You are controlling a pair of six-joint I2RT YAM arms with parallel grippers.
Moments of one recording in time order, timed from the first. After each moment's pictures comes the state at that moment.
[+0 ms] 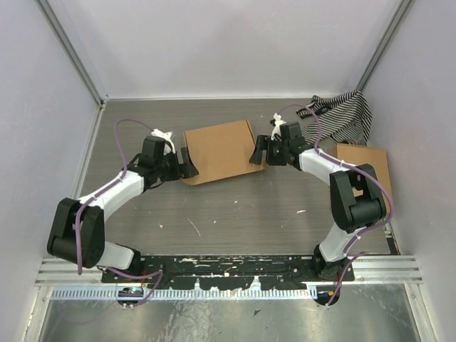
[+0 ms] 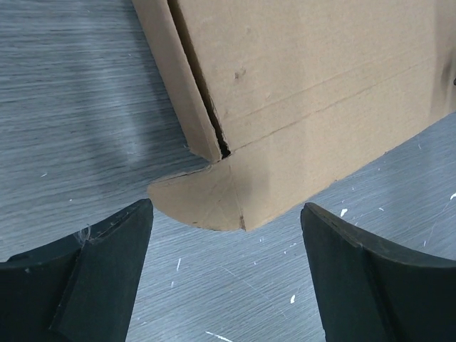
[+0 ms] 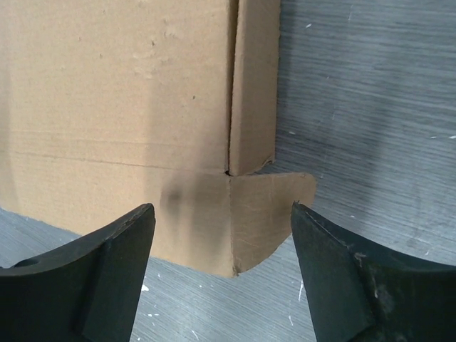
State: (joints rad) left arm -0.33 1.41 0.80 -0.15 0.23 -0.46; right arm 0.28 1.70 1.03 -0.10 -0.33 0.32
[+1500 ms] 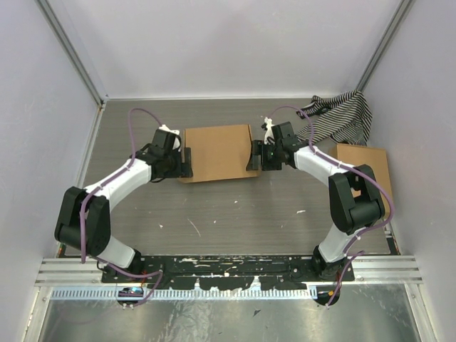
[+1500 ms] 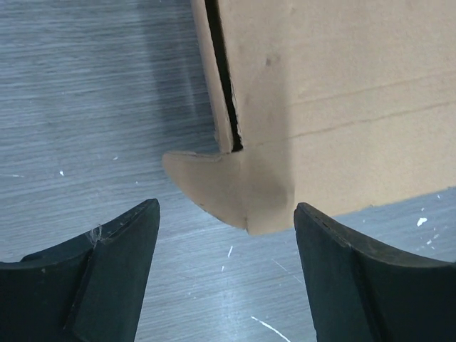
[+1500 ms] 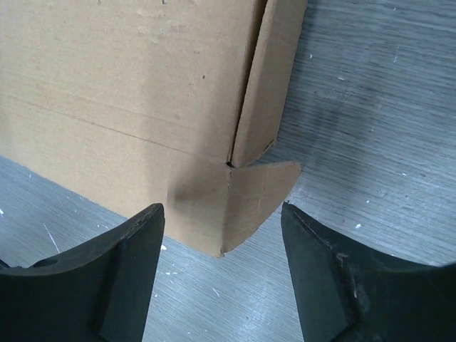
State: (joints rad) left arm -0.39 1.51 0.98 -0.42 0.02 -0.35; right arm 0.35 1.69 1.09 -0.31 -0.33 0.31
